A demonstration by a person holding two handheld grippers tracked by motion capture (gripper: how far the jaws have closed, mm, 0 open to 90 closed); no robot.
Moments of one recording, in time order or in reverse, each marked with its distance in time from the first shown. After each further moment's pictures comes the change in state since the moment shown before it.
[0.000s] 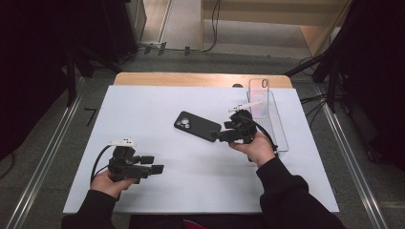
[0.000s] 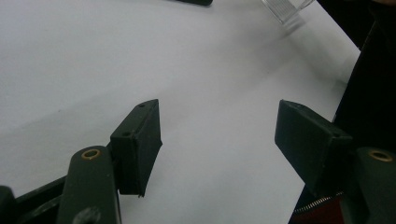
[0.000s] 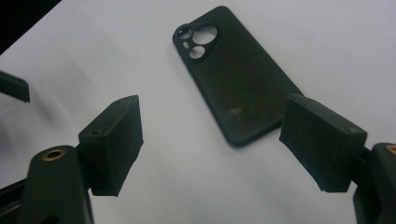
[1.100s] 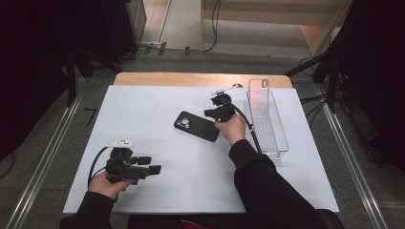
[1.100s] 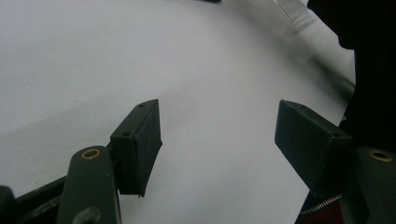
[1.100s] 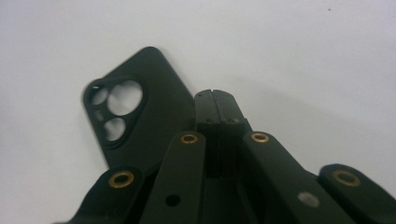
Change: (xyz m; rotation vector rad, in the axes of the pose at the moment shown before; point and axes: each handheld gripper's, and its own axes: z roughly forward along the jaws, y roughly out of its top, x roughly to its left) left arm 0.003 -0.004 -0.002 0.000 0.027 -0.003; right arm -0.038 0.051 0.092 0.043 -0.133 0.063
